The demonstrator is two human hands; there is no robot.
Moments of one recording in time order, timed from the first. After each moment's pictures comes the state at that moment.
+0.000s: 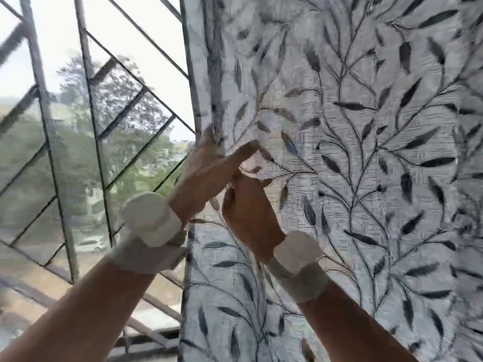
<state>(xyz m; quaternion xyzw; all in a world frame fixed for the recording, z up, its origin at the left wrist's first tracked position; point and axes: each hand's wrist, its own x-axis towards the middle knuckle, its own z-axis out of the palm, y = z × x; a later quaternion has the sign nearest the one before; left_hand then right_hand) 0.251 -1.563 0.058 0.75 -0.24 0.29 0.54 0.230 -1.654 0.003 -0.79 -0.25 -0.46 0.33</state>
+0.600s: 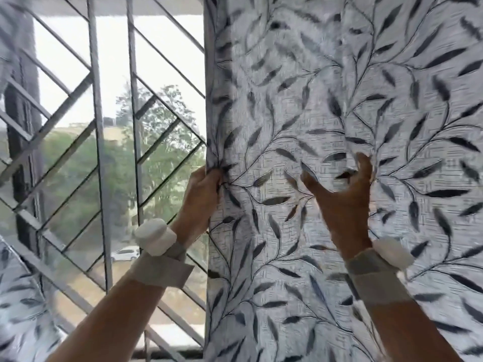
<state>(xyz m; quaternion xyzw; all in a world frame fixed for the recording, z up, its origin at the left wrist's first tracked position) 0.249 -1.548 0.058 0.65 -0.16 0.30 0.68 0.248 -1.757 0.035 -0.63 -0.08 -0.53 0.56</state>
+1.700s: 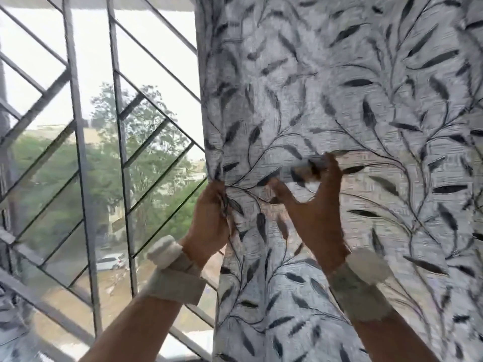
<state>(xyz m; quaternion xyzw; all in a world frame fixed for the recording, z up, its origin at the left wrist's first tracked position) 0.258 -1.557 0.031 0.42 -0.37 -0.01 0.83 0.254 -1.716 0.018 -0.66 -0.15 -0.55 0.49</state>
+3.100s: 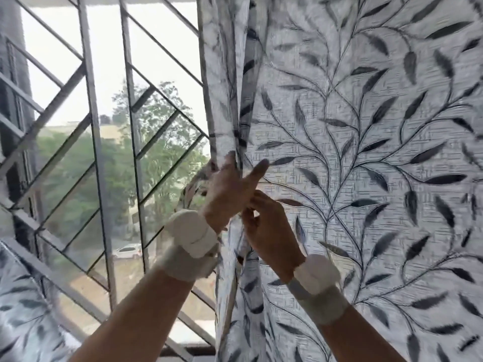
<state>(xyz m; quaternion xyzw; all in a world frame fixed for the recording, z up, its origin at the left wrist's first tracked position) 0.260 -1.570 0.059 0.84 -0.11 0.32 0.42 0.276 -1.659 -0.014 -0.73 -0.33 -0.46 0.38</state>
